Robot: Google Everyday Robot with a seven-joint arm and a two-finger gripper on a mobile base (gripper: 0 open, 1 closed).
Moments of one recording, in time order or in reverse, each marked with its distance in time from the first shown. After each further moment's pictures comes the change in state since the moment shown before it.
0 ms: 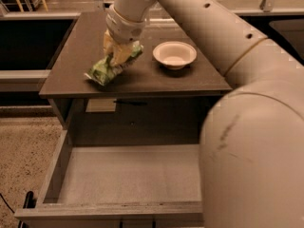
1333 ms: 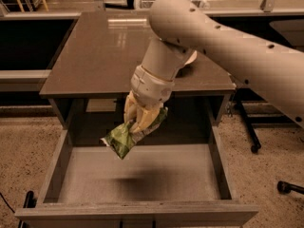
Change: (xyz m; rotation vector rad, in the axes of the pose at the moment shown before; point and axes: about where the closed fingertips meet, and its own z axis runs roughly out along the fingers) arm -0.065 0.198 0.024 -0.274 -0.230 0.122
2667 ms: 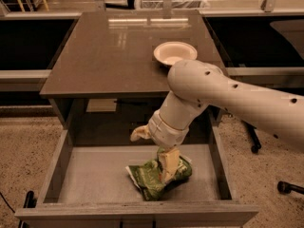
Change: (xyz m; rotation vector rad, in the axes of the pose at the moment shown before) arm 0.056 0.054 0.084 0.093 0.066 0.039
